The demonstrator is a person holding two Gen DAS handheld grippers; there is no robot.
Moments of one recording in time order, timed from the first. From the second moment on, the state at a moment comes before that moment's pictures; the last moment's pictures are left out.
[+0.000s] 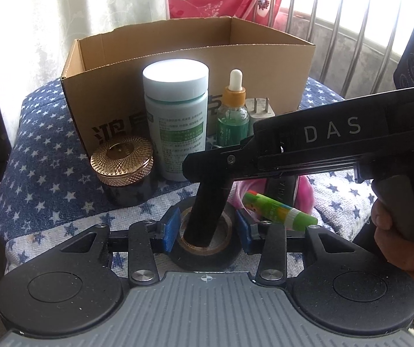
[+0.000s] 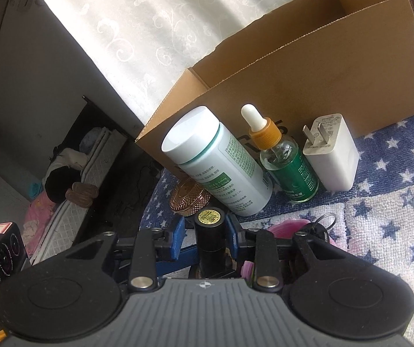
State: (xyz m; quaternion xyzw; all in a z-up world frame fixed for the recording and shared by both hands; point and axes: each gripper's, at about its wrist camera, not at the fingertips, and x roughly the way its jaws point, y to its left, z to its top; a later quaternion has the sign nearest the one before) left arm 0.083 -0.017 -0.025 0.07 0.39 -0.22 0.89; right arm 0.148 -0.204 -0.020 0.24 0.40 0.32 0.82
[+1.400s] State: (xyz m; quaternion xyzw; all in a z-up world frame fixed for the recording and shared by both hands) left arm 0.112 0.008 0.095 0.07 0.25 -0.15 0.95; right arm 0.169 -0.143 0.132 0.09 0.29 0.44 0.85
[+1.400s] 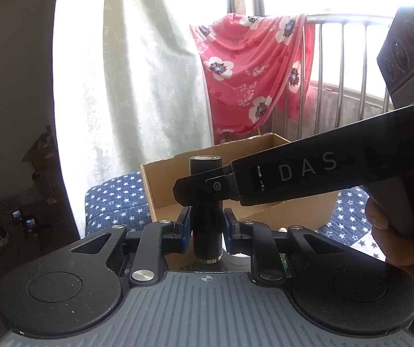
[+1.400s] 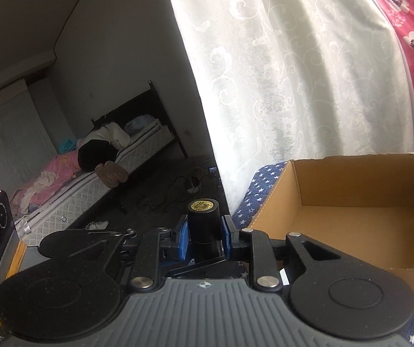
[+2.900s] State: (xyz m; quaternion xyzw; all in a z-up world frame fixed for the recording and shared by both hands) left arm 0.249 0.021 0.086 0.02 0.35 -0.12 0.93; right arm 0.363 -0.143 0.112 0.14 0.46 0.36 0.80
